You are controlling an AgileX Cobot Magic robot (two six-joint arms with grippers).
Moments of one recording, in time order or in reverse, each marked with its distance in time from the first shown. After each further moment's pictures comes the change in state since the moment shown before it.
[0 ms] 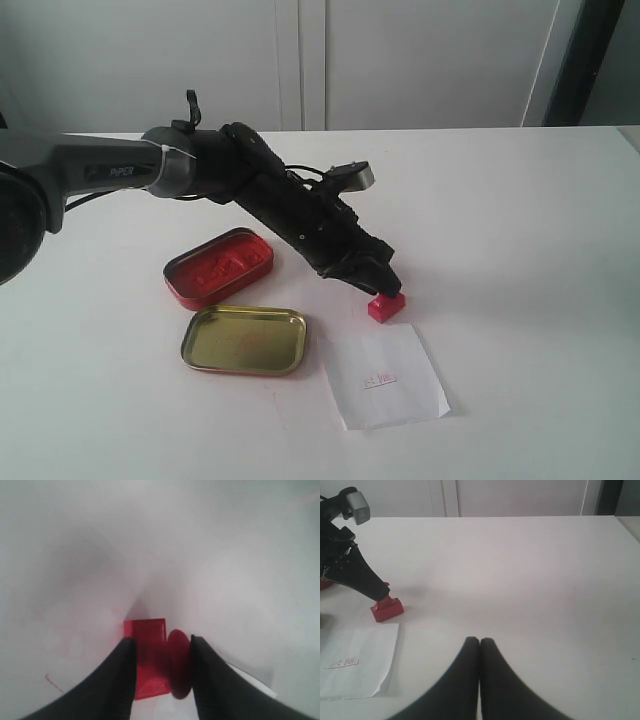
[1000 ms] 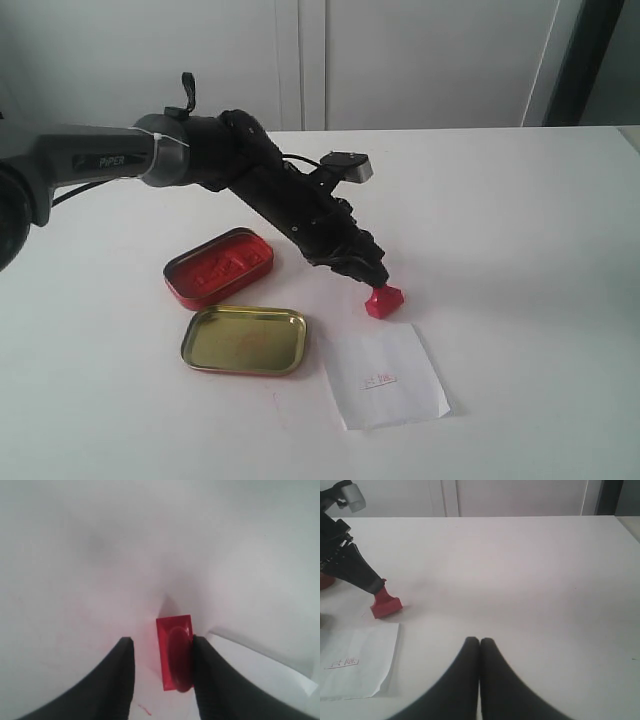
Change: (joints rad) left arm 0.000 -0.033 0.000 0.120 -0.056 0.031; right arm 0.000 0.000 0.000 0.000 0.000 0.000
